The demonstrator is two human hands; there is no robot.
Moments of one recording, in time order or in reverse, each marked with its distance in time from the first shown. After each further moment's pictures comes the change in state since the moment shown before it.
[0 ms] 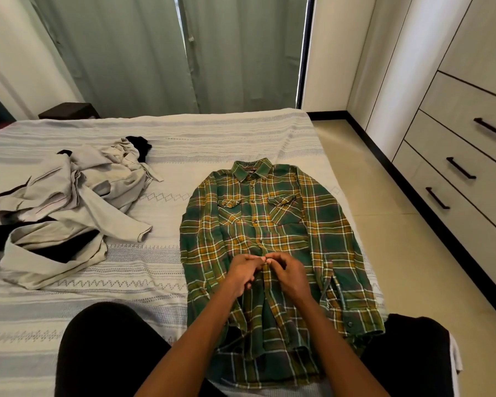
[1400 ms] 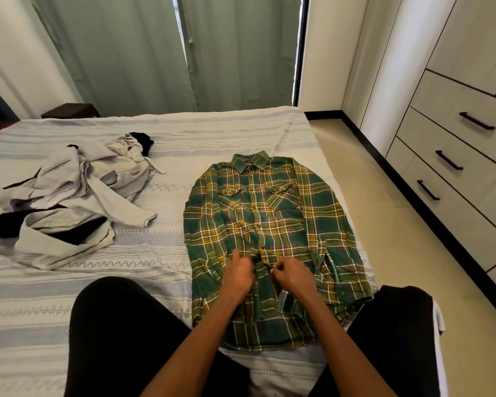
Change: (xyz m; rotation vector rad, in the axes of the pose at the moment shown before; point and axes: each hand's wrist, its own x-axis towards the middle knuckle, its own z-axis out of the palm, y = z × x) left_hand -0.048 -0.058 -0.005 0.984 0.241 0.456; right_hand -0.062 -0.026 -0.012 -0.518 -0.185 0.320
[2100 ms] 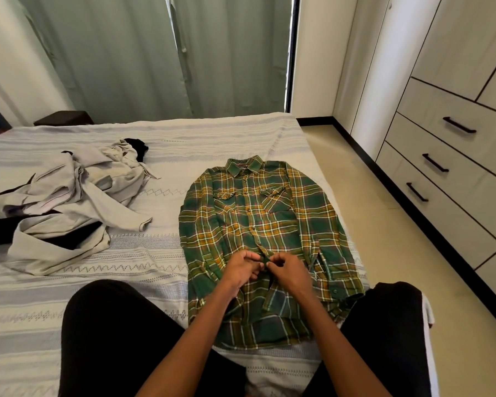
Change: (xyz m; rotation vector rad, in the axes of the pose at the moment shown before) left_hand -0.003 0.020 -0.024 -0.971 -0.221 -0.243; right_hand -0.009 0.004 -0.005 0.272 0.100 -0.055
